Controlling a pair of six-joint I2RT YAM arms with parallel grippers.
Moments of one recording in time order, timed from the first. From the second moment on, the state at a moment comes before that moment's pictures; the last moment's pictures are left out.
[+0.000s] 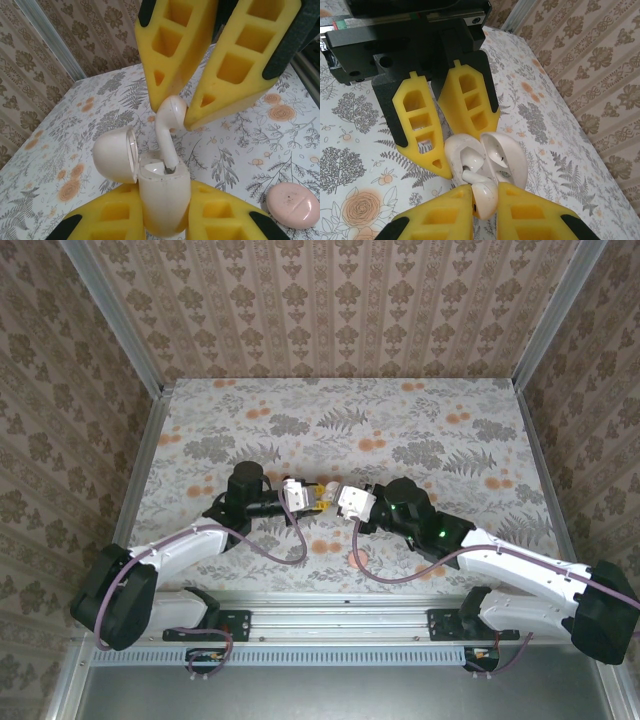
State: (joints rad) left arm -0.61 1.25 0.54 0.40 0.79 0.58; right arm 0.85 1.08 0.68 0.03 0.01 -0.57
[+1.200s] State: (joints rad) left arm -0.62 1.25 0.50 0.52 0.76 0.46; right arm 0.81 1.13 0.72 0.03 -0.06 -0.62
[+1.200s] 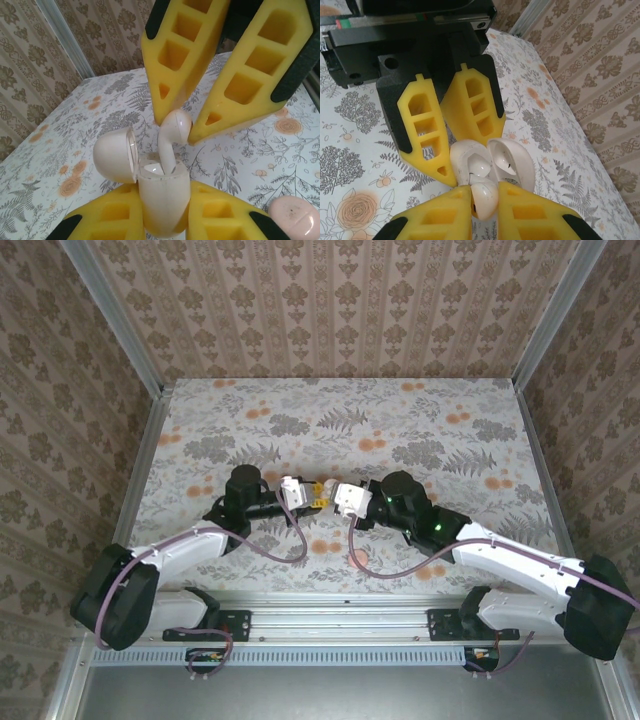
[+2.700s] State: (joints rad) left arm -0.68 1.38 0.50 0.95 0.72 0.23; right arm 0.64 1.07 0.80 -0.03 -0.32 -0.45
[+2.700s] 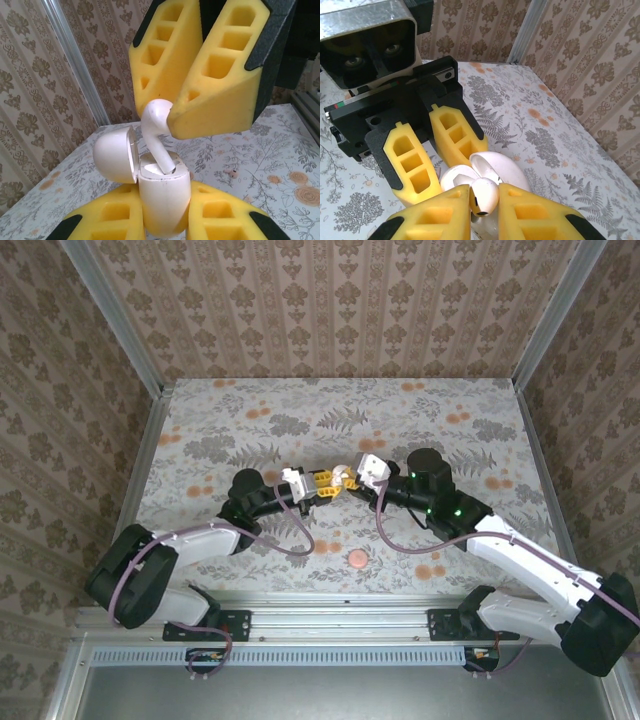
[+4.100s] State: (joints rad) left arm -0.69 1.39 0.50 0.99 0.77 0.20; right arm 0.60 1.05 0.90 -0.30 -0.35 -0.77
